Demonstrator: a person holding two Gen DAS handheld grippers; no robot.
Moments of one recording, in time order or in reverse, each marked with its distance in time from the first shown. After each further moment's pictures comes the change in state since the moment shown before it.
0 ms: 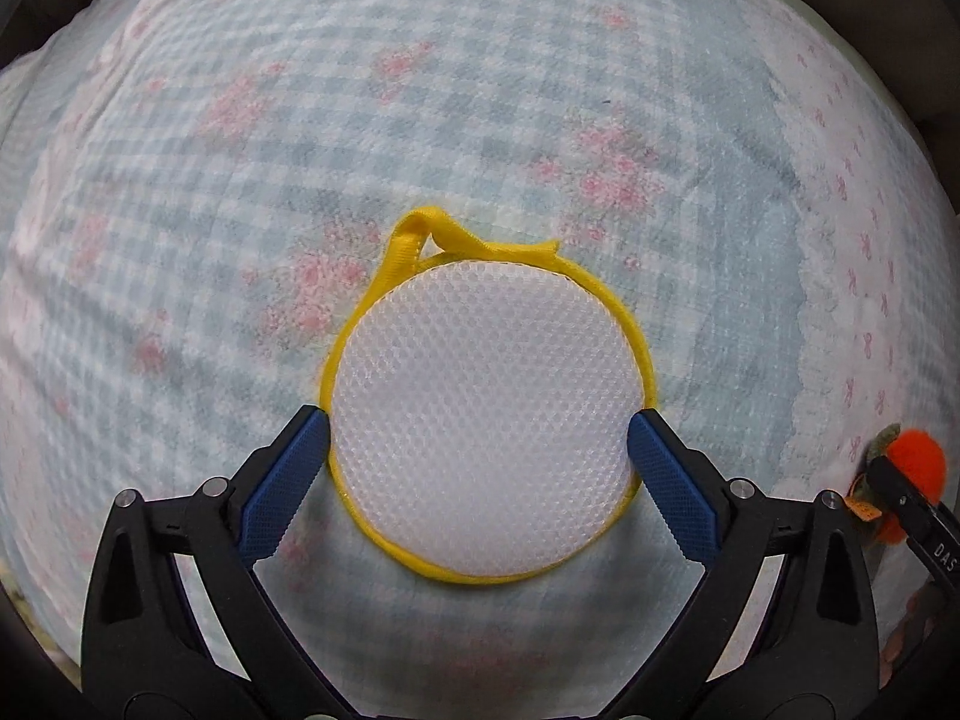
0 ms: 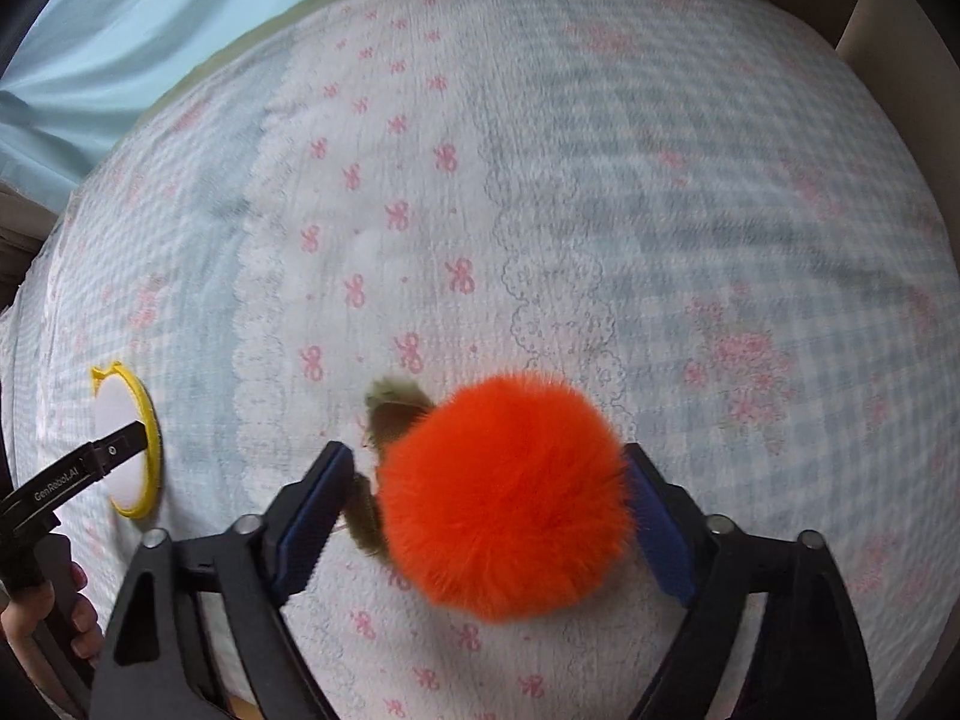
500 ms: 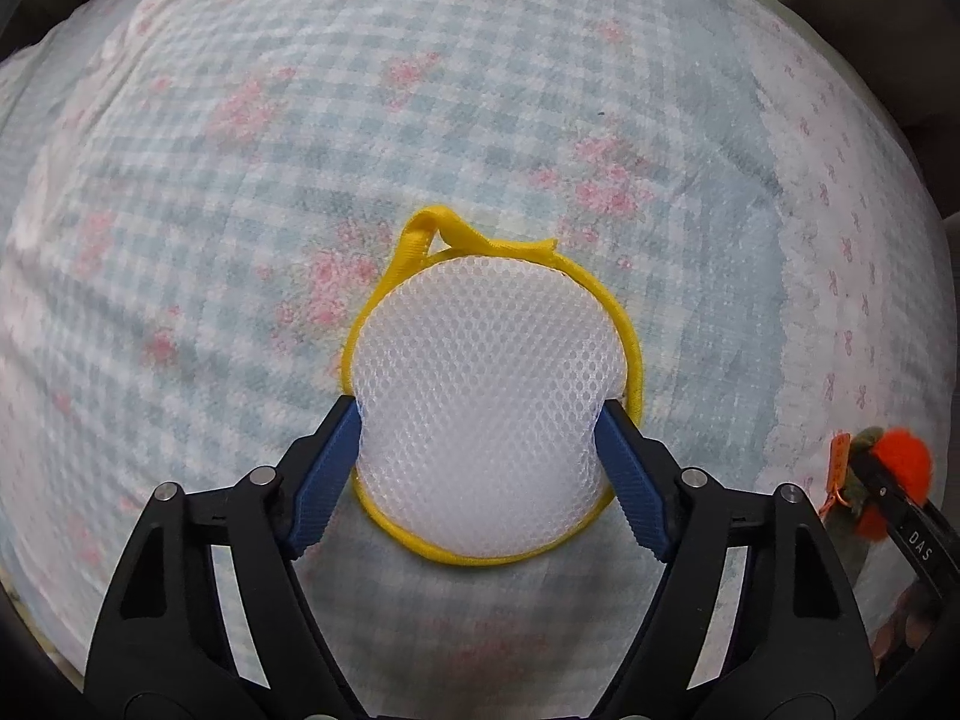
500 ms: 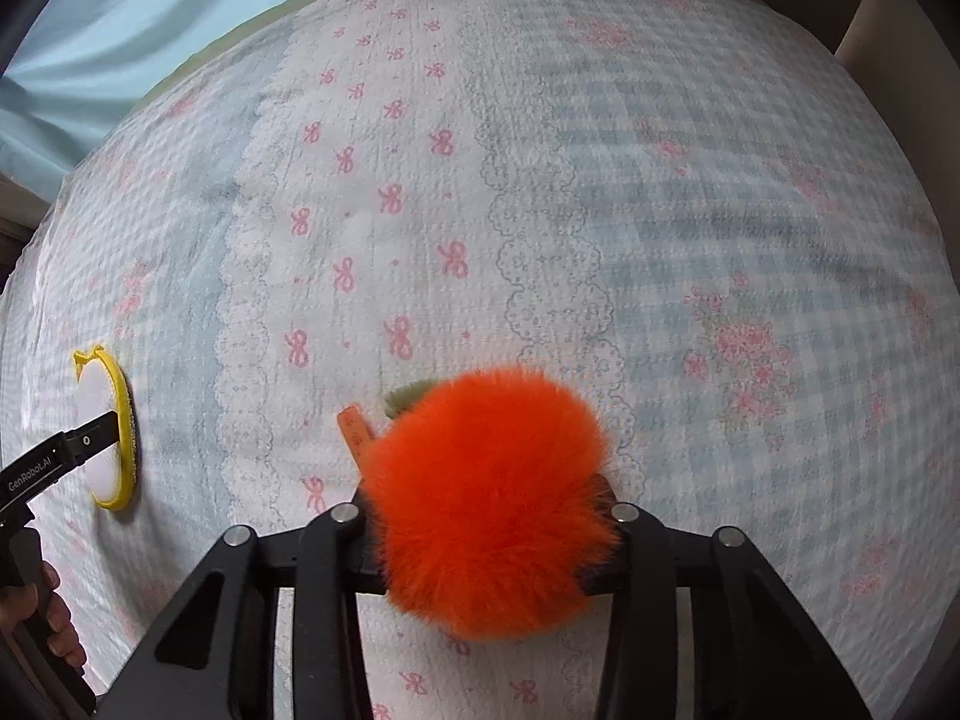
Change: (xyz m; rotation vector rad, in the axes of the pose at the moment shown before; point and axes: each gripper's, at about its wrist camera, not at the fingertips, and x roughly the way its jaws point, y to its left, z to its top) left arm -0.012 0.001 -0.007 -0.007 0.003 -0.033; right arm 0.013 0.002 -0.005 -0.018 -0.008 -0.033
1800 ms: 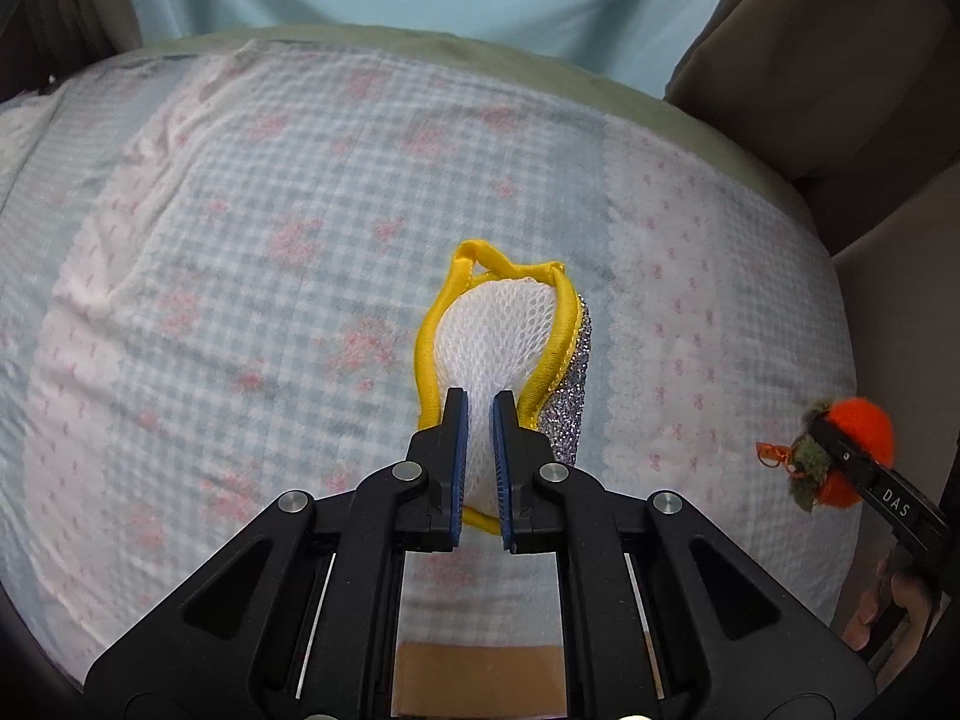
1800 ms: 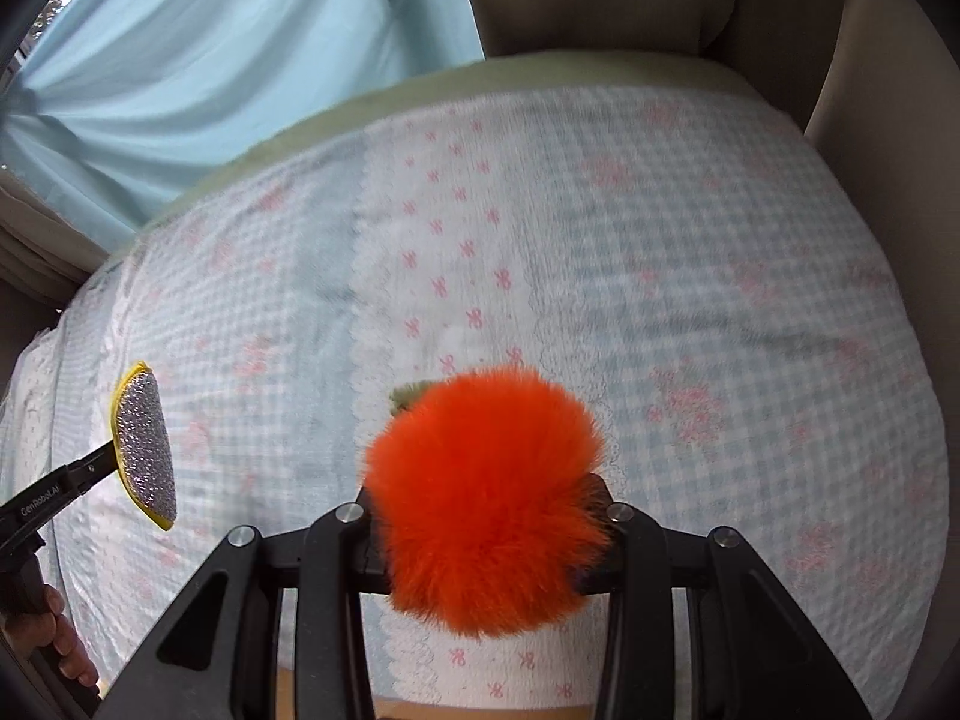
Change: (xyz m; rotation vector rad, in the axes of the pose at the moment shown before) left arm -0.168 0.002 -0.014 0.046 -0.195 -0.134; right arm -0.112 0.014 0.005 0.016 -0.146 0.077
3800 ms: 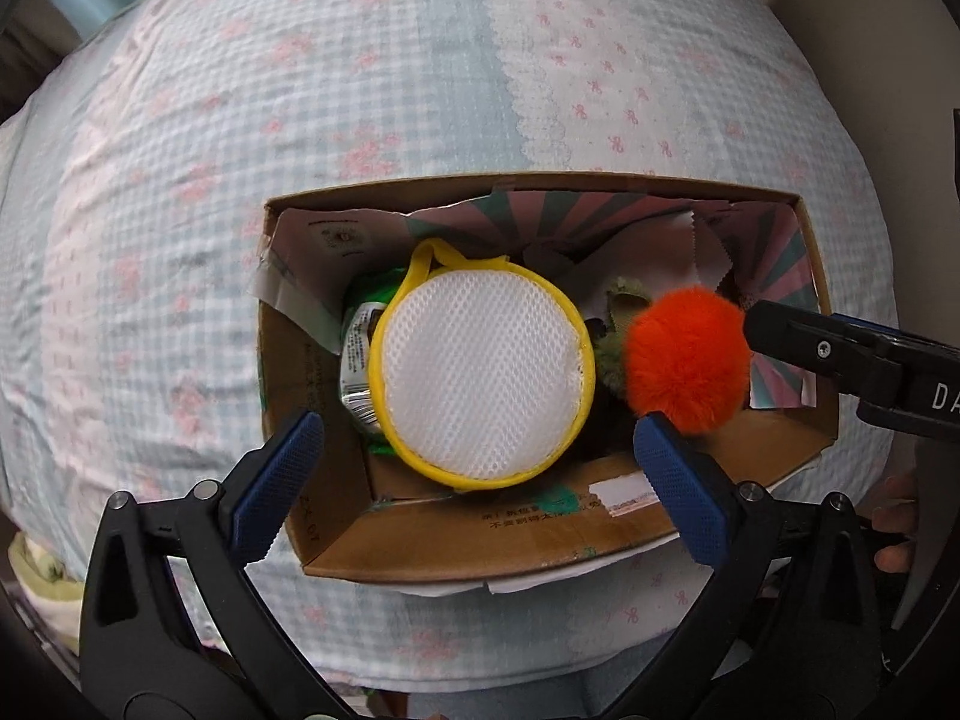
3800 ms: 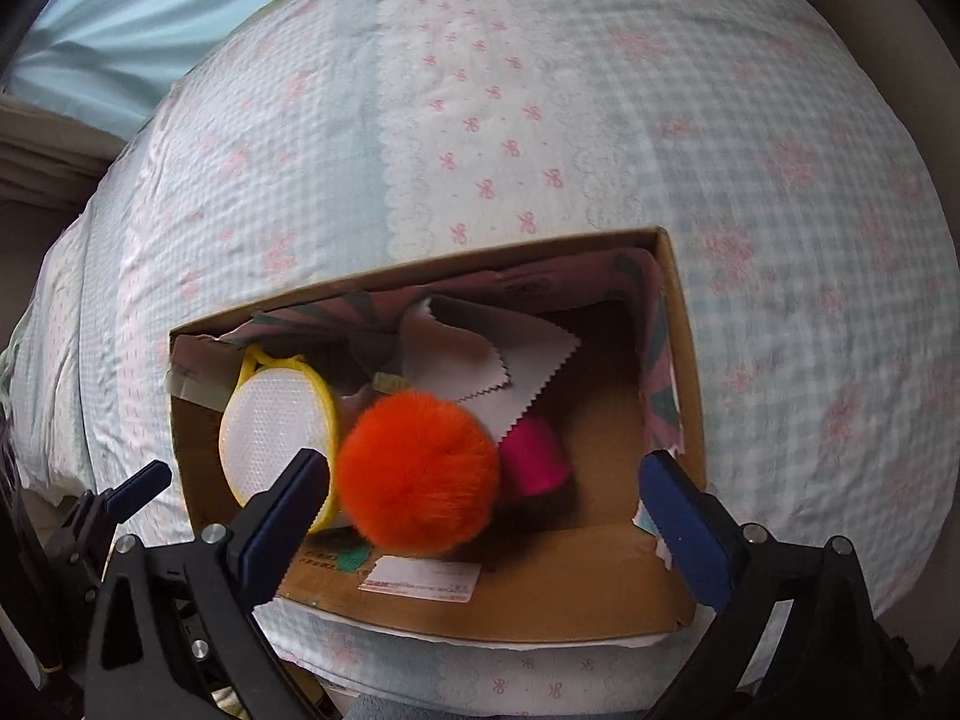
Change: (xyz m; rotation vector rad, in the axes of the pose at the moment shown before) left arm -0.042 -0.042 -0.253 0.278 0.278 0.067; right arm -0.066 -0.010 -0.217 0.039 0.309 0.071
